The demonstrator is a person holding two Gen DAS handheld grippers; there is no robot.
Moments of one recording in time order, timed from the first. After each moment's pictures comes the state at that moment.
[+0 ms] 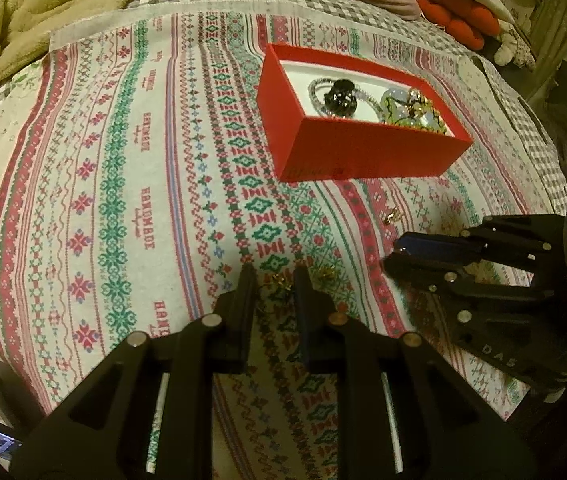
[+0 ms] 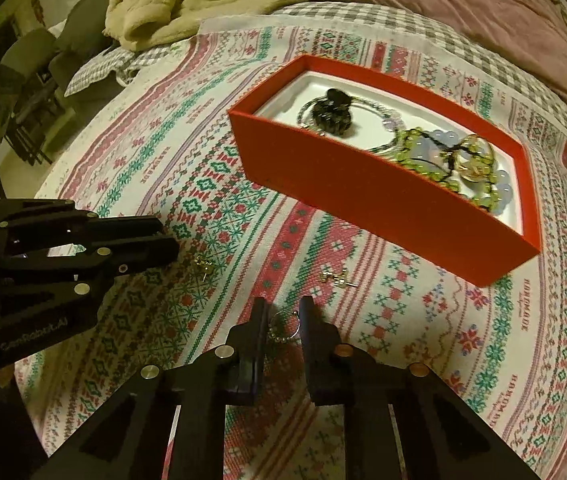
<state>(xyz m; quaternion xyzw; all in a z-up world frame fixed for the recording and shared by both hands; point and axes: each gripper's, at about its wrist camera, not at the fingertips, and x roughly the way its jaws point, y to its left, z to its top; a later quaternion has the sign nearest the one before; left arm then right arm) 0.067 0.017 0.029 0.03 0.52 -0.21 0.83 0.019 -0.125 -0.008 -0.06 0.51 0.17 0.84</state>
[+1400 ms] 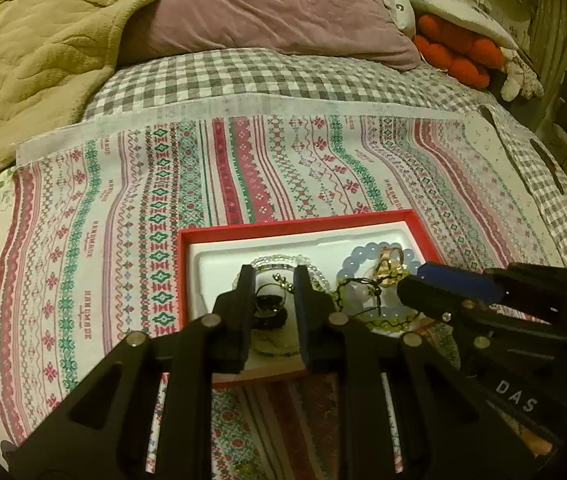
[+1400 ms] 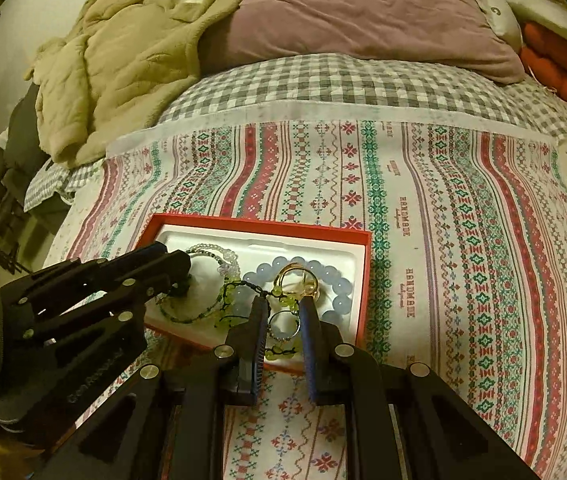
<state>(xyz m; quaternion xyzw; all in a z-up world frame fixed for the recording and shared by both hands) 0.140 -0.072 0.070 0.04 0.43 -0.19 0.88 0.083 -0.217 0.048 0.06 0.47 0.08 0.88</state>
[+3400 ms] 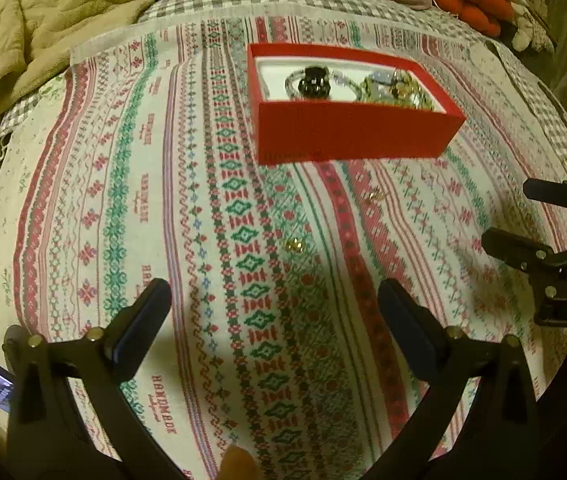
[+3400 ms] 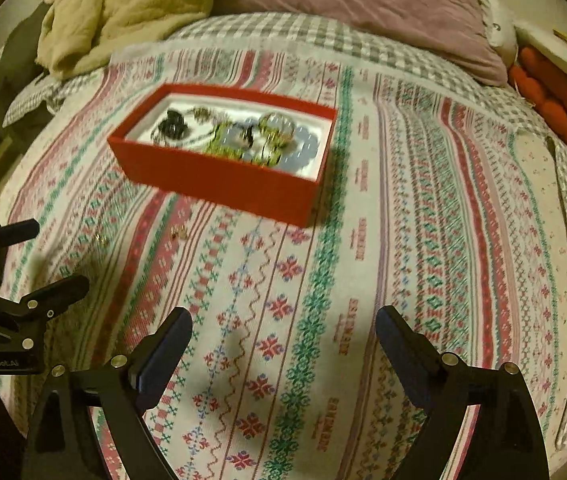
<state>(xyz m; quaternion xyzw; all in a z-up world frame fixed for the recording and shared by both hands) 0.031 -0.011 0.033 0.08 0.51 -0.15 0.84 -0.020 -0.212 0.022 -0.07 0.52 0.04 0.85</state>
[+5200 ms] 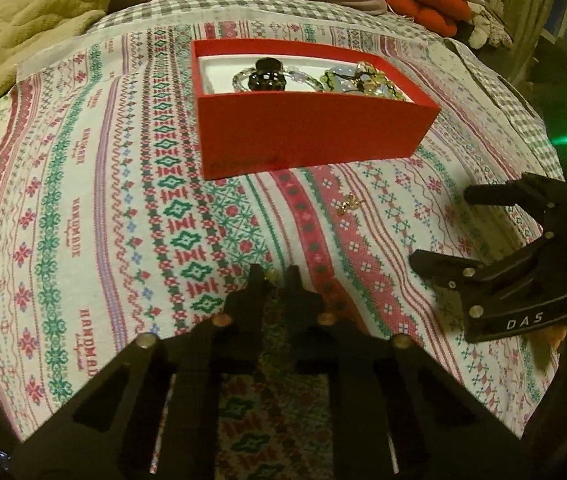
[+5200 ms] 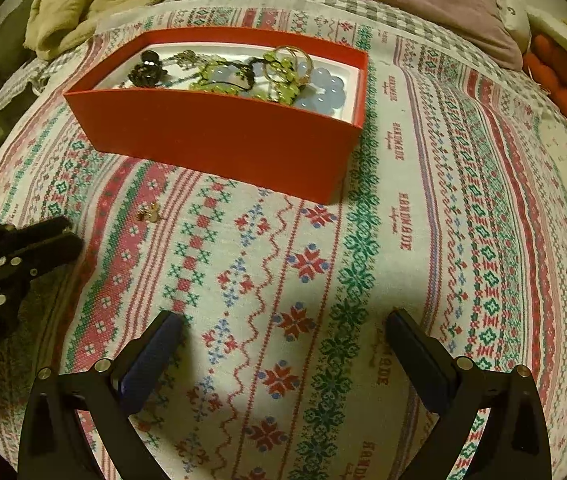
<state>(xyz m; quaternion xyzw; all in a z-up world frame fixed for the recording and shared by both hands) 0.044 -0.025 0.007 0.06 0.48 -0.24 0.84 0.007 -0.204 -0.027 -0.07 0.53 0.04 0.84</state>
